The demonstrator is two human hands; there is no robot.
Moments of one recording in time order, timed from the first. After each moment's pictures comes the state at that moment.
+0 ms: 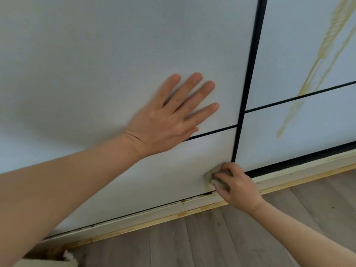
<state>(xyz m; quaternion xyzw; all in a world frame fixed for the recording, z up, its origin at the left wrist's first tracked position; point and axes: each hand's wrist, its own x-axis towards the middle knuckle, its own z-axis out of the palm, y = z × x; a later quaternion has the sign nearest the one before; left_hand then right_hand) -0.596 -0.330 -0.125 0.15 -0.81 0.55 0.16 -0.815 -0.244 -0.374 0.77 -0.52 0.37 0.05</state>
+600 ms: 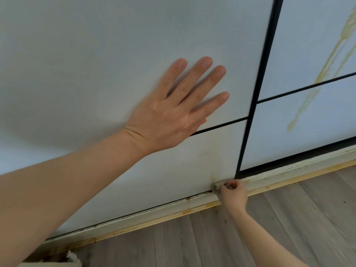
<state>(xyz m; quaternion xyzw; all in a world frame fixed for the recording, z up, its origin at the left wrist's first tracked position) -0.594 -0.332 -0.125 0.15 -0.80 0.56 0.17 -0.742 -0.243 -0.410 0.18 -0.78 0.47 -0.37</state>
